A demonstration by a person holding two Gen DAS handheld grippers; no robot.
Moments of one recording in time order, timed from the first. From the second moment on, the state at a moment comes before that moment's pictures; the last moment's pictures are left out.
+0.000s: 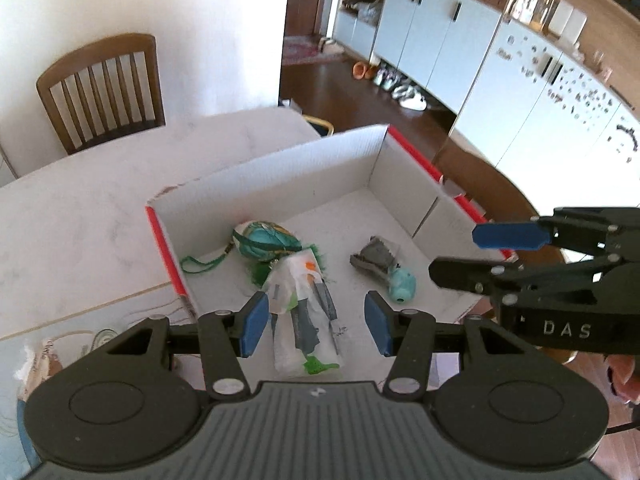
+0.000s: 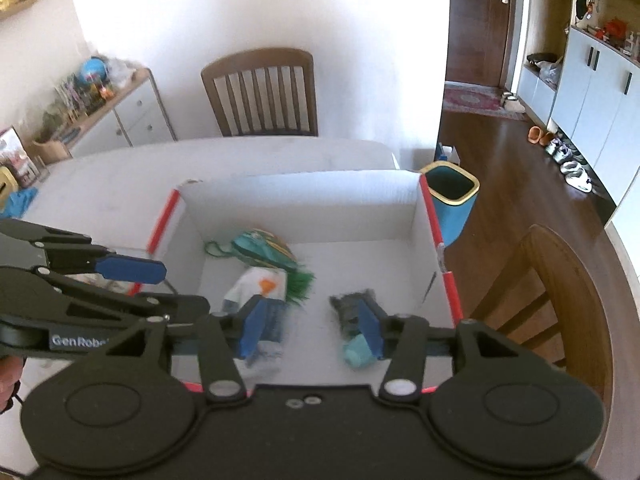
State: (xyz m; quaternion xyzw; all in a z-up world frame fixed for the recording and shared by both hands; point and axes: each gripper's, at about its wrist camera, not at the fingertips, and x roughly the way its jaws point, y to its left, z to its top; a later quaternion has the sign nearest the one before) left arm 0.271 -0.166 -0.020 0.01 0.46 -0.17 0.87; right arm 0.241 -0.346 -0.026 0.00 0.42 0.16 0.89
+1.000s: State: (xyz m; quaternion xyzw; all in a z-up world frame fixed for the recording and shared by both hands) left arm 0.200 -0.016 0.002 -0.03 0.40 -0.17 0.90; right arm 0.155 -0.221 -0.007 0.05 0.37 0.15 0.92
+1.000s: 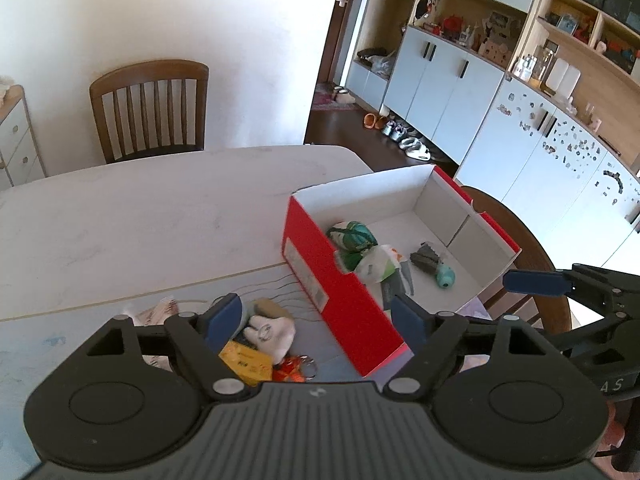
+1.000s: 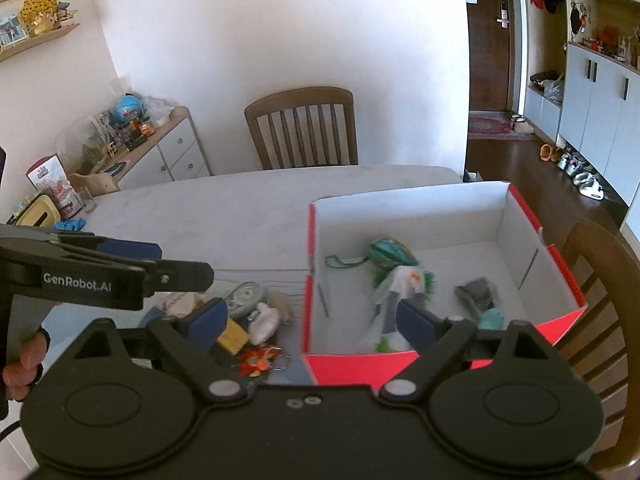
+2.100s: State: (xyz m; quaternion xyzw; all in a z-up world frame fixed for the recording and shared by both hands) left arm 0.176 0.119 -0.053 -0.02 0.38 -0.14 0.91; right arm 0.136 -0.107 -0.043 0.02 0.40 0.14 0.91
